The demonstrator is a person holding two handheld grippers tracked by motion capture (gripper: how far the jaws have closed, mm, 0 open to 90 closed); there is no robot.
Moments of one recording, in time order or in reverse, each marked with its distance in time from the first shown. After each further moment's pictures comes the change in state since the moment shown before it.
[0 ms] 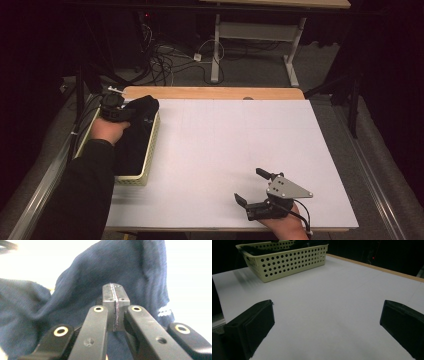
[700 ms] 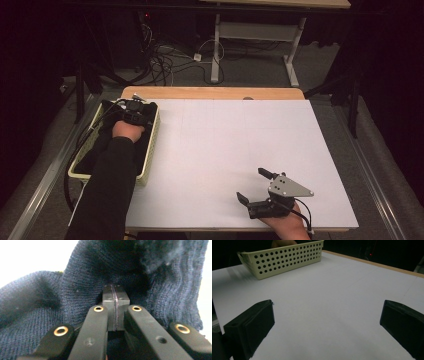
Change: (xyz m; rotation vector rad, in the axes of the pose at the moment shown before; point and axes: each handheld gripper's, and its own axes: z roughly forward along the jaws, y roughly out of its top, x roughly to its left) left arm -0.006 -0.002 0.078 0.143 0.002 -0.014; right arm -0.007 -0.006 0.001 0.021 -0.017 0.013
